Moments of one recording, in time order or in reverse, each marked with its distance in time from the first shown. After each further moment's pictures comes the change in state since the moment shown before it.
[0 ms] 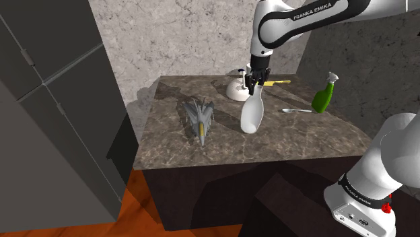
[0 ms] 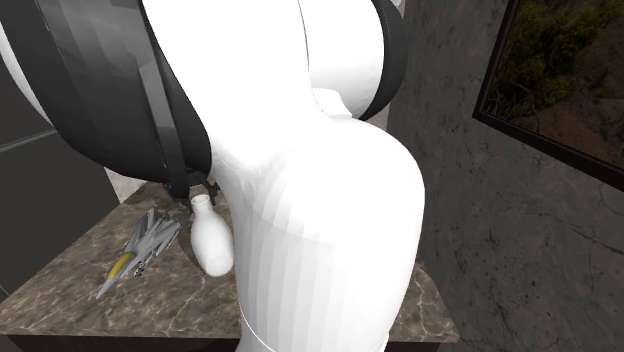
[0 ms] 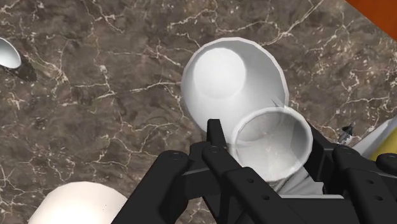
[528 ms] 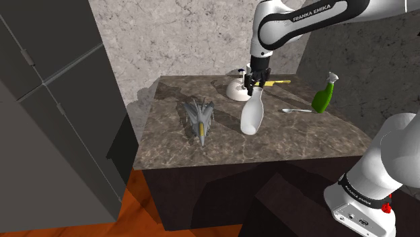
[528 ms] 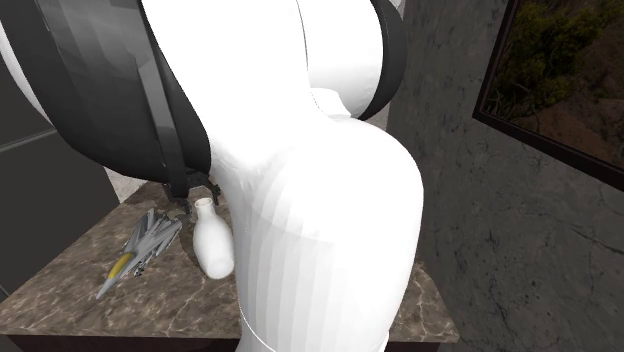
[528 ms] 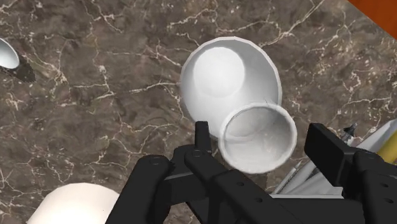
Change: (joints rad) arm 0.000 0.002 0.000 -0.008 0.000 0.011 0.000
